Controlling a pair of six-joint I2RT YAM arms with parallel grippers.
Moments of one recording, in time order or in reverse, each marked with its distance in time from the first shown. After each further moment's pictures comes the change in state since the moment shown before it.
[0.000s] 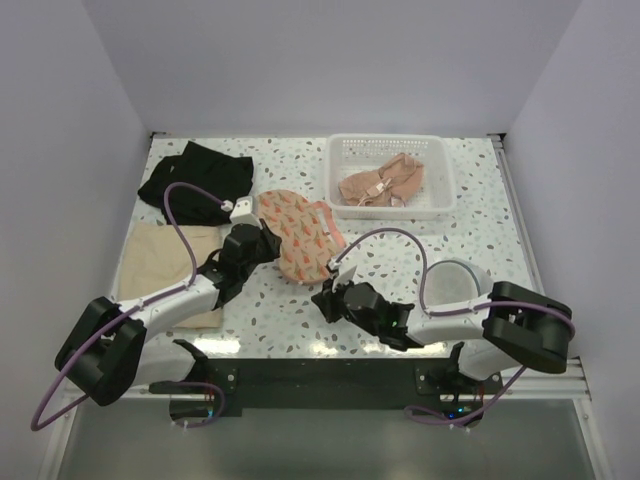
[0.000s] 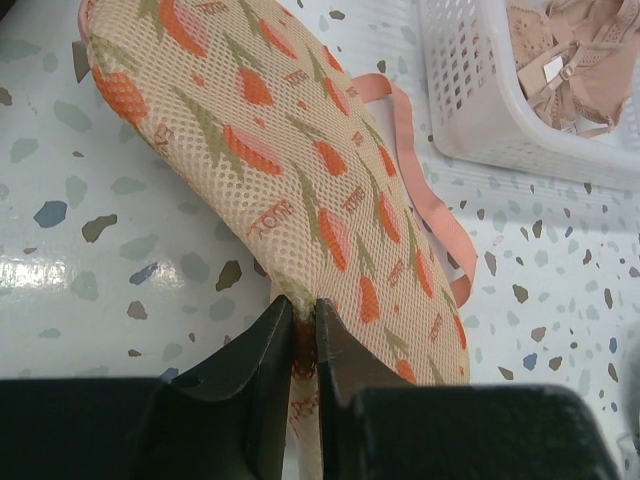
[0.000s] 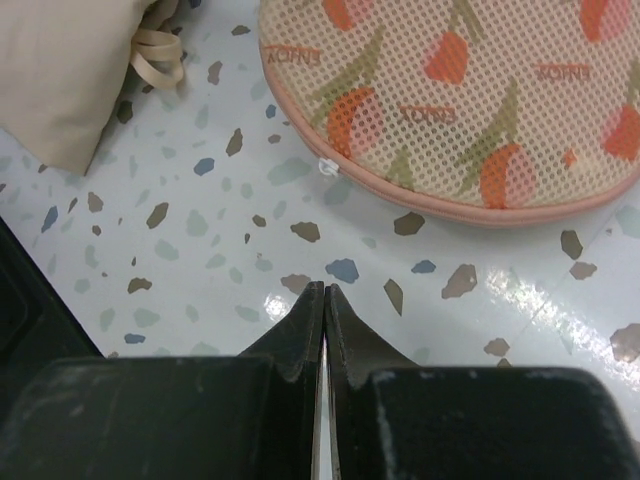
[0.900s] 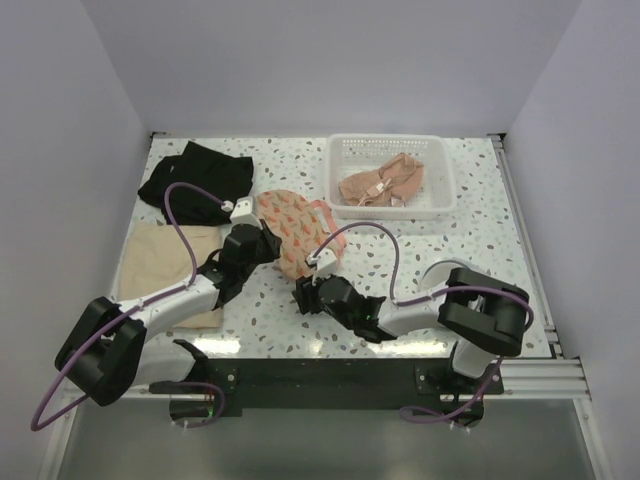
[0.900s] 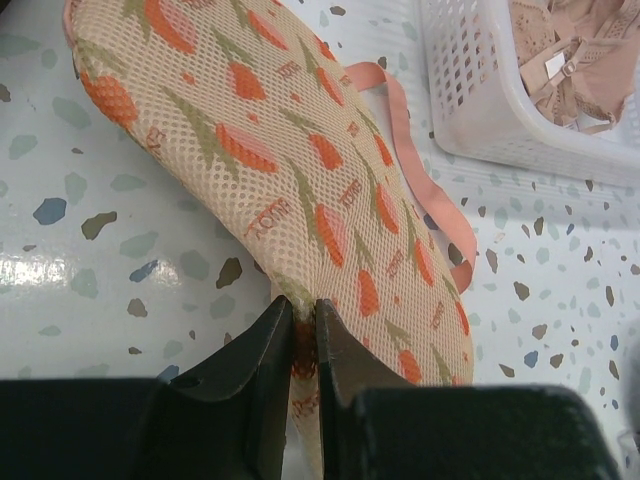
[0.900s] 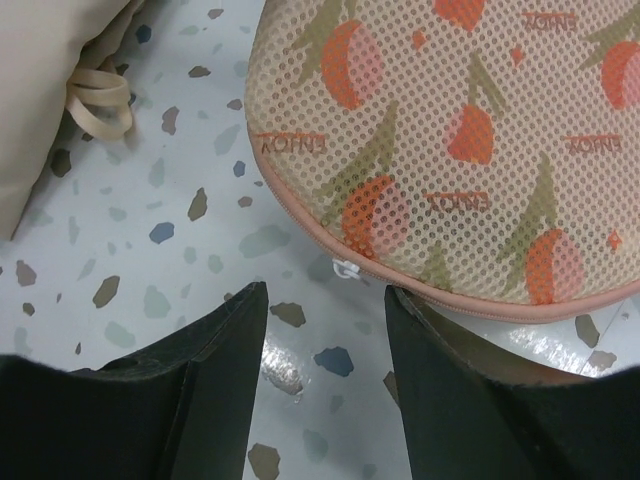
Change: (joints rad) left arm 0.000 0.000 0.000 -0.007 0.005 -0.001; right arm 0.004 0.239 0.170 0.043 0.100 -0.057
